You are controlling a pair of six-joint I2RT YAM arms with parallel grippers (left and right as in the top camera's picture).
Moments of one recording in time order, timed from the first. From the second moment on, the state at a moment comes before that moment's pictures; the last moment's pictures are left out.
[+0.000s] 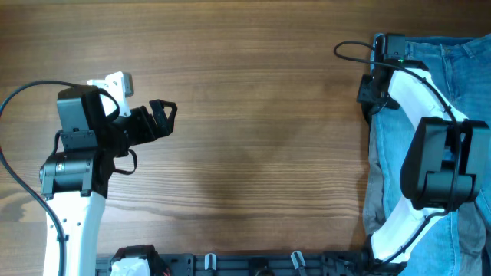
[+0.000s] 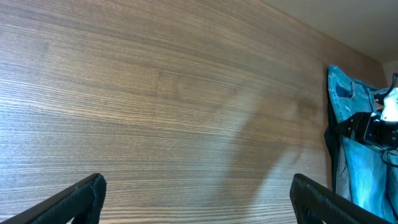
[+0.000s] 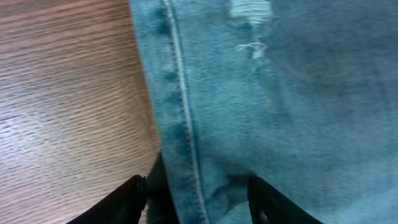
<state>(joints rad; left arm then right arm) 0.07 1.08 1.01 -0.74 0.39 -0.28 -0.08 2.00 1.38 -0.67 0.25 0.17</state>
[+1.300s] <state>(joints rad) 0.32 0.97 1.38 -0.83 0.38 -0.28 0.85 1.78 1.92 -0.88 -0.21 0.15</state>
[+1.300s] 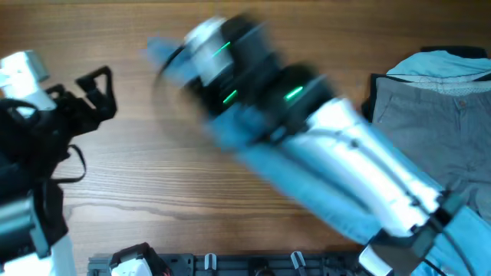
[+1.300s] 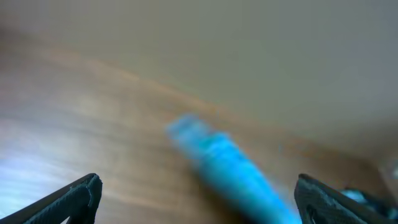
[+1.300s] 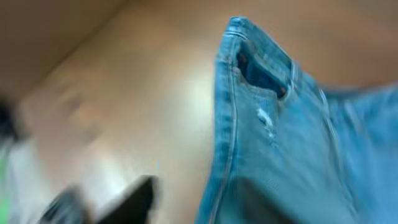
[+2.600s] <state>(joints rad) 0.07 2.17 1.44 -0.35 0.25 0.03 0.32 1.72 1.93 -1.06 -0.03 0.42</state>
